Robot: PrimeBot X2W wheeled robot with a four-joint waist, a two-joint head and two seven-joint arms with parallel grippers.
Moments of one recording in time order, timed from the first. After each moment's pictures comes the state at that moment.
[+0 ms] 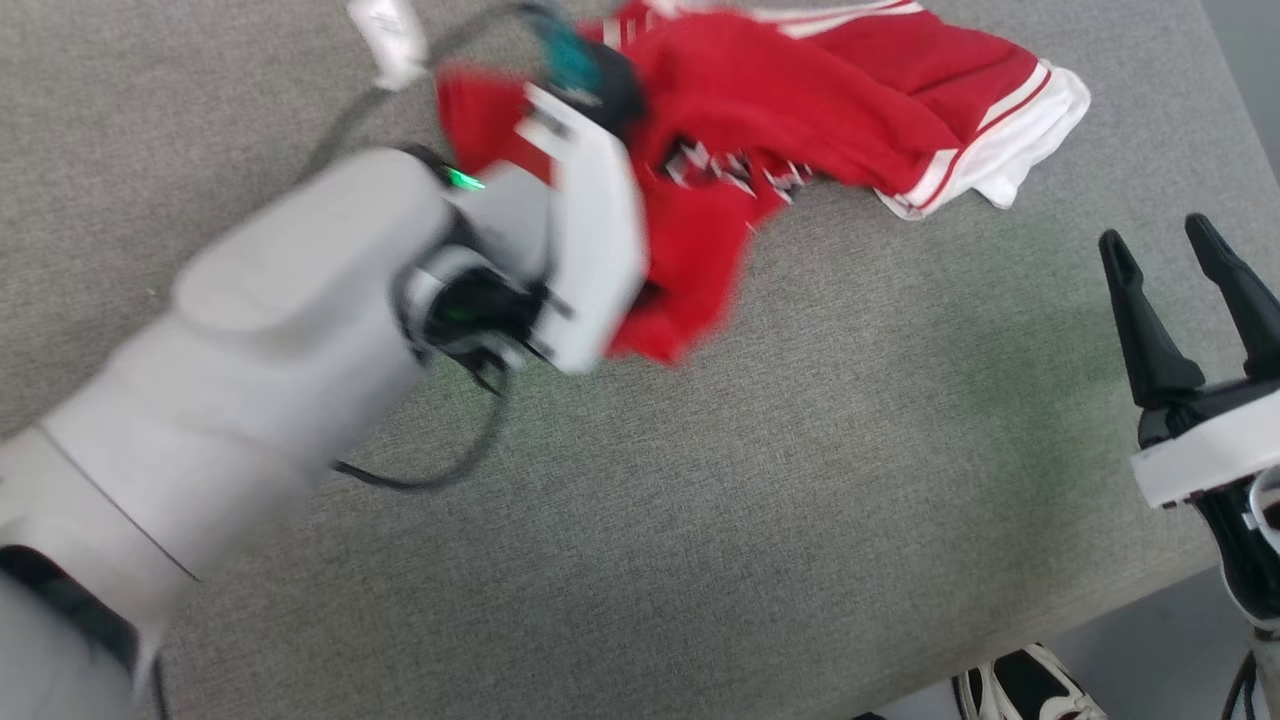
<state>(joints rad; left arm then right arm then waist) -1.29 0.42 -1.23 0.50 -1.32 -0.13 0.75 -0.29 -0.39 0.03 0.03 0.51 0.13 0.01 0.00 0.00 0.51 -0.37</state>
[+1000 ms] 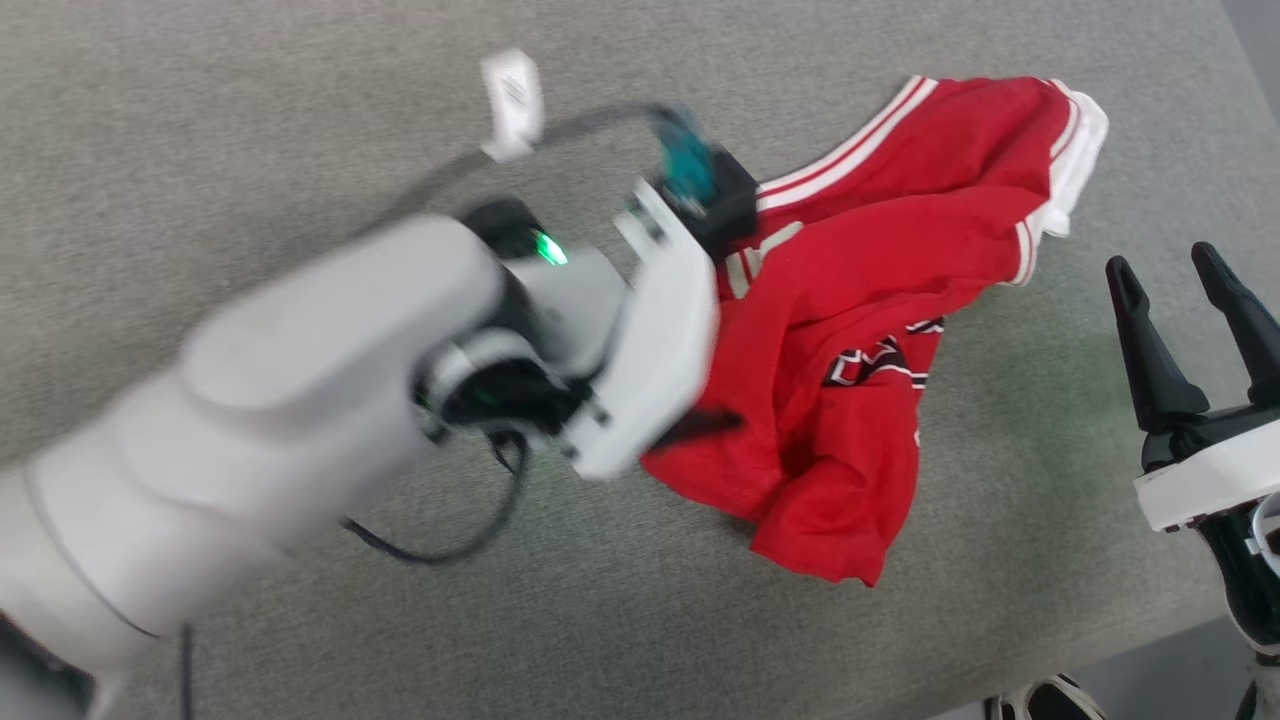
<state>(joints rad) -1.23 0.46 -1.23 0.15 -1.31 -0.13 0.89 -0.24 -0.37 0.00 0.00 0.50 0.13 0.01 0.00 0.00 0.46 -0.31</state>
